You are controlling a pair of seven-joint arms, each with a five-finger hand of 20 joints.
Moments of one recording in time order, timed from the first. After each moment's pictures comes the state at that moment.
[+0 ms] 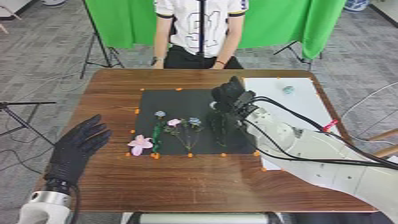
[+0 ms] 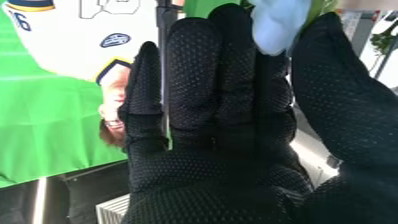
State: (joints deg) left arm 133.6 -53.2 -98.9 -121.9 36.8 9.7 15.2; right arm -42.9 -51.5 11.2 -78.4 -129.5 26.5 13.6
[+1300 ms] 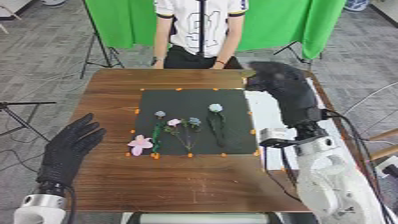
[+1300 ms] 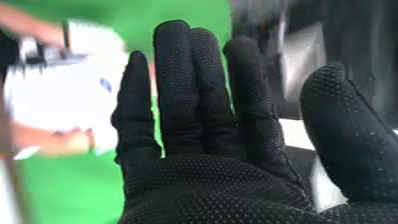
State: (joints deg) left arm 135.2 -55.0 -100.6 -122.7 36.8 9.5 17.3; right arm -106.8 -64.8 84.2 -123.8 -61.5 5.4 -10.9
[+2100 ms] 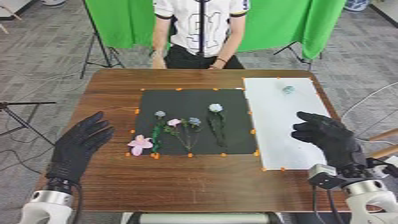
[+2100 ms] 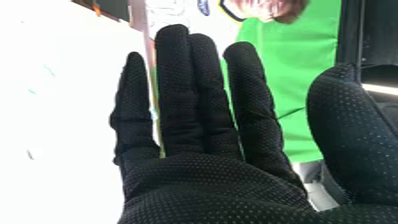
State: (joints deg) left arm 133.1 -55.1 -98.9 -122.6 37.9 7.1 15.5; right arm -126.9 -64.8 104.8 -120.2 -56.8 -4.3 -4.7
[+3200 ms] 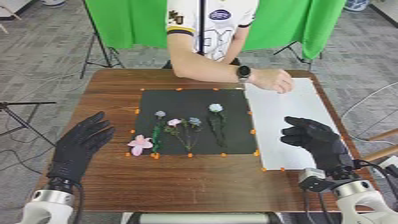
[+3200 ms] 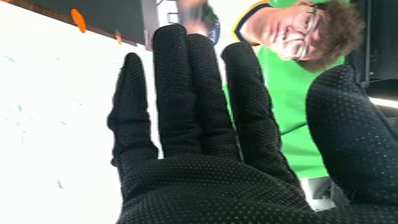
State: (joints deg) left arm 132.6 -55.3 -98.6 -122.3 37.7 7.2 15.0; right arm -126.2 -65.6 102.3 -119.8 -59.0 -5.8 -3.5
